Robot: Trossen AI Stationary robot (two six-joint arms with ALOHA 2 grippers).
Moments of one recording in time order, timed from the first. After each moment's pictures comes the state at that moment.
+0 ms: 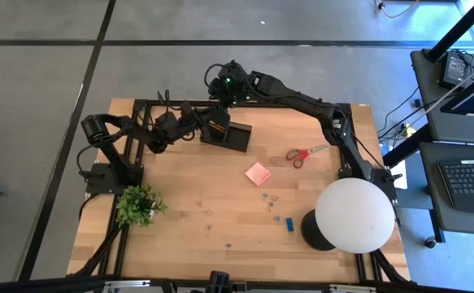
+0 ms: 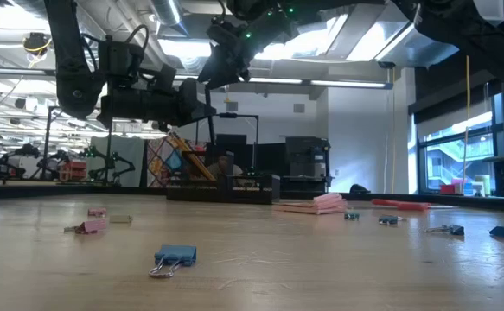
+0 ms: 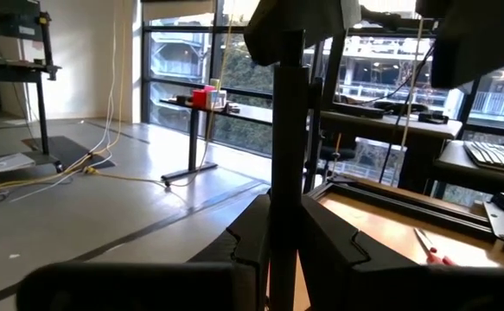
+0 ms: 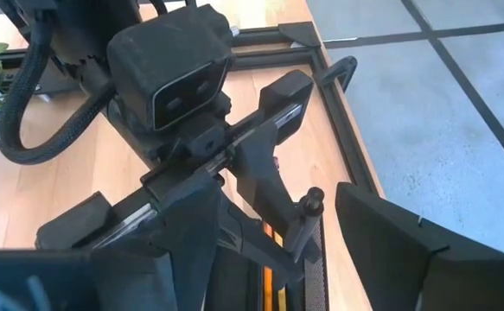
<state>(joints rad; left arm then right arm) 0.59 1.67 0.39 1.39 -0.03 -0.12 -0.39 2.24 2.33 -0.75 -0.15 -0.16</state>
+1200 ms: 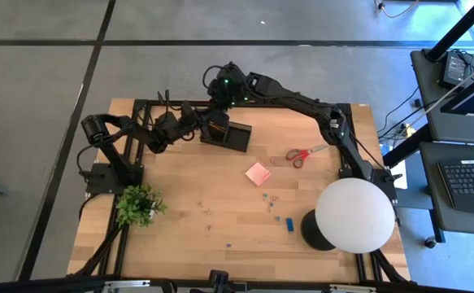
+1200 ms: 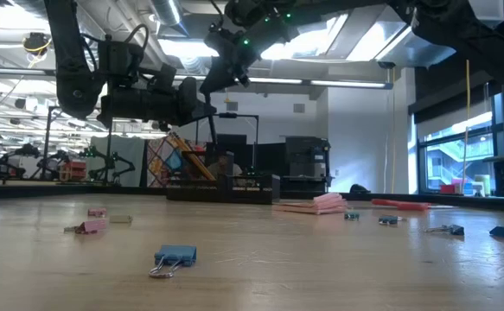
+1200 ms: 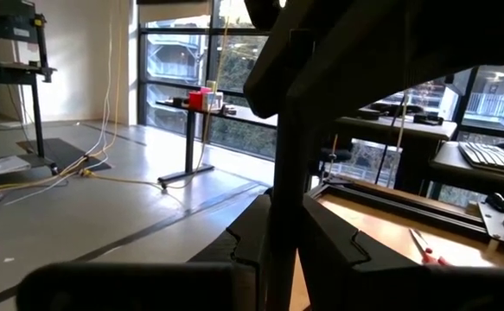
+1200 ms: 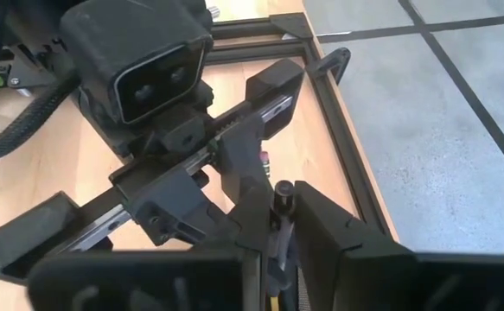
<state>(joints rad) 0.59 1.67 0.39 1.40 -0.02 -0.12 -0.39 2.27 2.33 -0.74 -0.13 -0.16</state>
